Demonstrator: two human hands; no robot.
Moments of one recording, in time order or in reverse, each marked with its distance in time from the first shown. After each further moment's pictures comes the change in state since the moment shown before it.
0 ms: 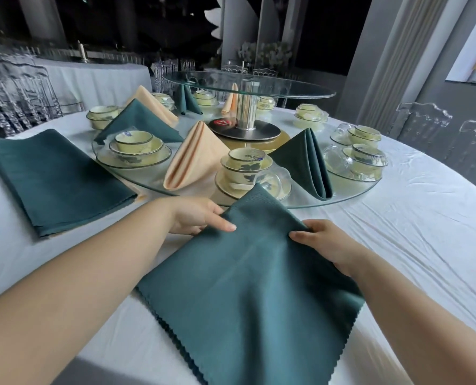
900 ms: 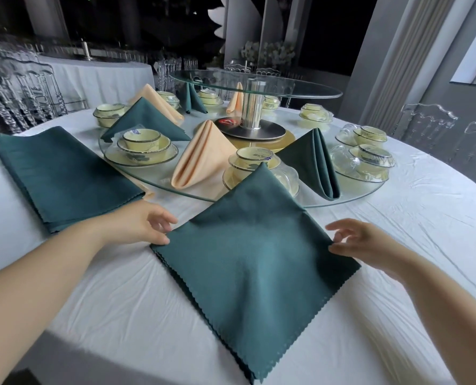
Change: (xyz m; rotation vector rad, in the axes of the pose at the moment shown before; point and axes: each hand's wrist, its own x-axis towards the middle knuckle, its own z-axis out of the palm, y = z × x) left_hand -0.059 -0.061 -0.035 0.369 0.478 0.107; right_hand -0.007 0.018 -0.037 -0.227 0.079 -0.014
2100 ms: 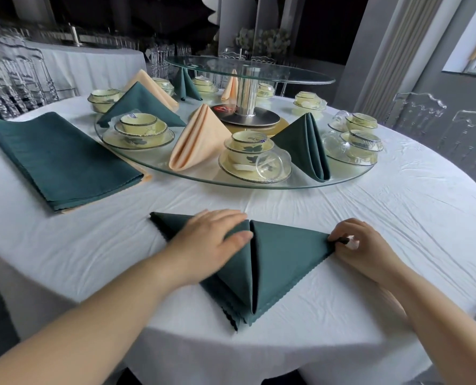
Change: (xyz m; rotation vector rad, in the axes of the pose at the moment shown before) left_hand -0.049 0.077 0.089 0.269 0.158 0.357; right_hand -0.040 0.030 0.017 -0.292 0.245 -0.303
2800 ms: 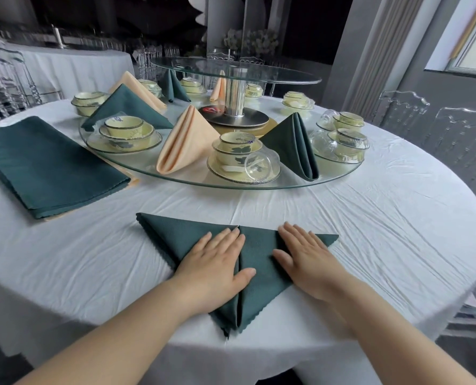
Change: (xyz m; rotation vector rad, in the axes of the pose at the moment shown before) left_hand -0.005 0.014 0.035 0.336 -0.331 -0.099; right_hand -0.009 -0.051 0.042 -0.393 -0.314 0.030
